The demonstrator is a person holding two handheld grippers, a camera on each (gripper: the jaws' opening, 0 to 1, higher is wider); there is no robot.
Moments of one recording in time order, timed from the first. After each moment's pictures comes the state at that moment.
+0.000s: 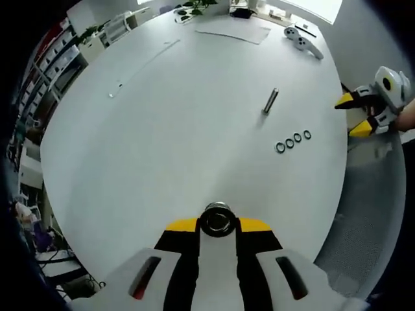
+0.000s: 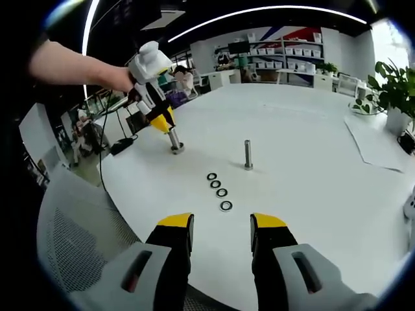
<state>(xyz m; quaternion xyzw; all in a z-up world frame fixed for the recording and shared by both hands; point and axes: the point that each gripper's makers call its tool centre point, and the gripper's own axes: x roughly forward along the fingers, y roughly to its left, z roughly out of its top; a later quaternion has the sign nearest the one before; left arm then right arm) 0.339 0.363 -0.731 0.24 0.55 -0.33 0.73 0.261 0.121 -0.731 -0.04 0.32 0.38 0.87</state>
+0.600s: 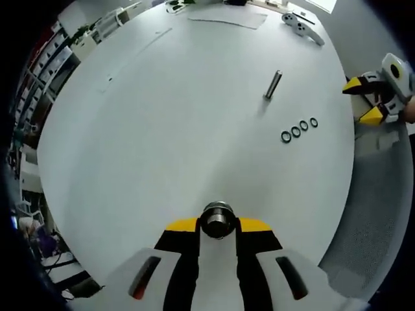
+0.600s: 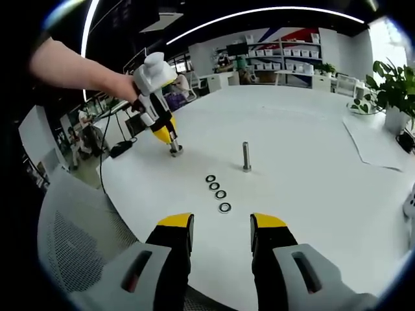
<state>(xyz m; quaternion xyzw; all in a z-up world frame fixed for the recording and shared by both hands) 0.341 0.362 -0.758 0.27 0.57 -0.32 0.71 0.262 0.120 -0.728 -0.04 0.31 0.38 0.87</state>
